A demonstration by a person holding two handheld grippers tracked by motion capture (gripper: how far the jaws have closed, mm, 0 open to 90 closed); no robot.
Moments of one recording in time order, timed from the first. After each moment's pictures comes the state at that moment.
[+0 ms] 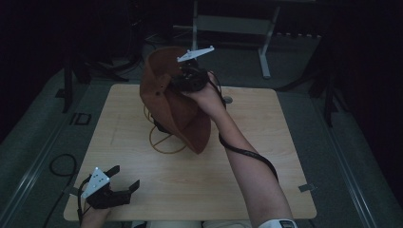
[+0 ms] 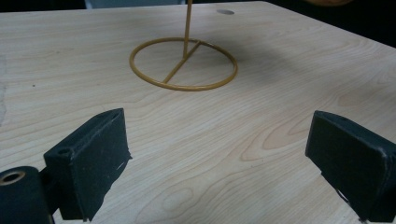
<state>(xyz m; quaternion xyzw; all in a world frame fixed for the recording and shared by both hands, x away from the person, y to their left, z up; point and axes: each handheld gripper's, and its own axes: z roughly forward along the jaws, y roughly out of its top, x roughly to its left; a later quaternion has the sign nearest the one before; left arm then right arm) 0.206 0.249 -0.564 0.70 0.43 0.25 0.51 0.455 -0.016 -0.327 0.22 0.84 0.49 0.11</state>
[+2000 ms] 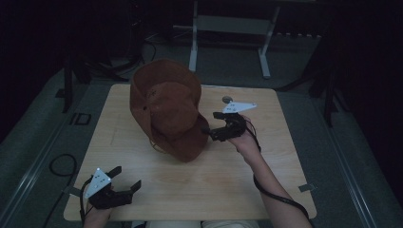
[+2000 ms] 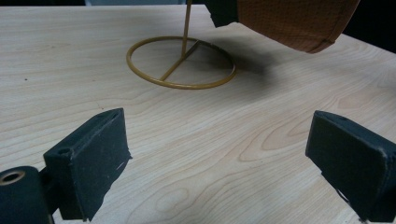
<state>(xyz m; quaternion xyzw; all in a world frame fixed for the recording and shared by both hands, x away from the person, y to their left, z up) 0.207 0.245 -0.572 0.69 0.44 0.25 0.52 0.409 -0.145 -0.455 0.25 0.82 0.51 0.12</state>
